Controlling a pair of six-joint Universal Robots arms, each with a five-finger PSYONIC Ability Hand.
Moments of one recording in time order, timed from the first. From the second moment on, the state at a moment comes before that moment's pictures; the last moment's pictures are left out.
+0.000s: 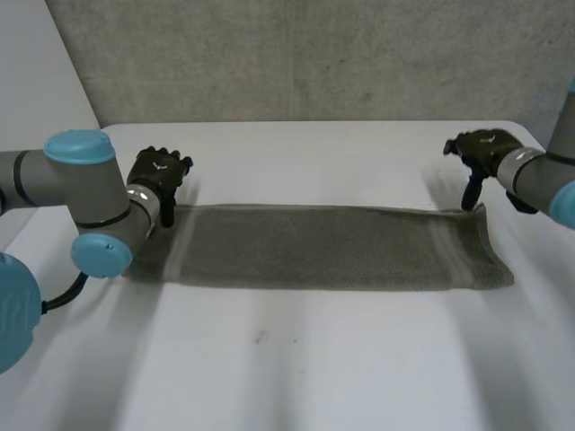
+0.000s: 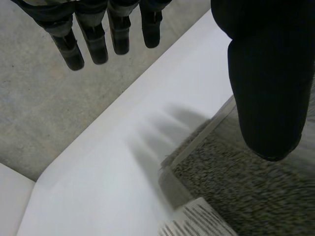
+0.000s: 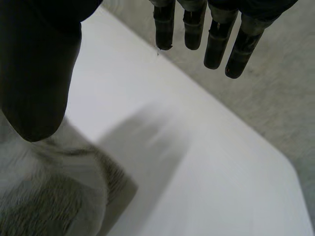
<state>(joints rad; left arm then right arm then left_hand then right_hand) 4.42 -2.47 -0.92 3.16 -1.54 3.63 1.69 -0.56 0.44 0.47 1.35 2.68 0.20 0.19 0.19 0.19 0.04 0.23 0.25 0.24 0.26 0.06</state>
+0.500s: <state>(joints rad) 4.42 -1.98 -1.52 3.32 -1.52 3.55 1.60 -1.20 1.58 0.03 1.23 2.61 0.17 0.17 0.17 0.17 0.03 0.36 0.36 0.36 0.35 0.19</state>
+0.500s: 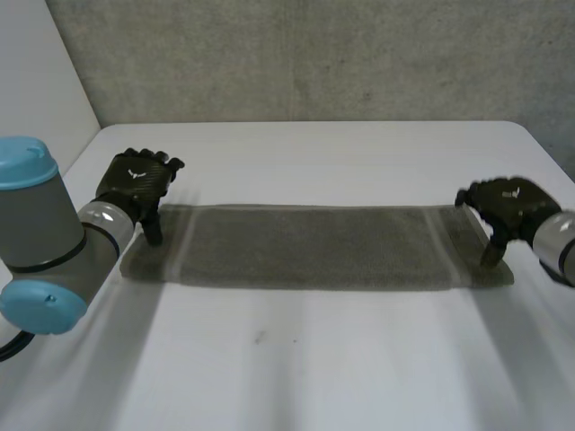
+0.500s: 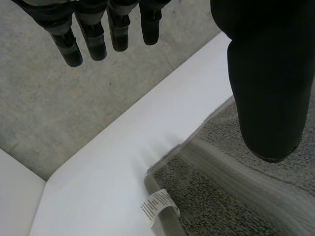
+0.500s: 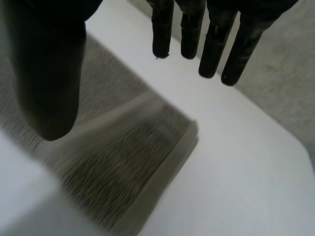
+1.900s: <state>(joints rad) 4.42 -1.92 -1.61 3.36 -1.52 3.43 2.37 -0.76 1.10 -0.06 1.35 2.47 0.17 0.17 0.17 0.17 0.02 0.62 0.61 0.66 0.65 0.45</state>
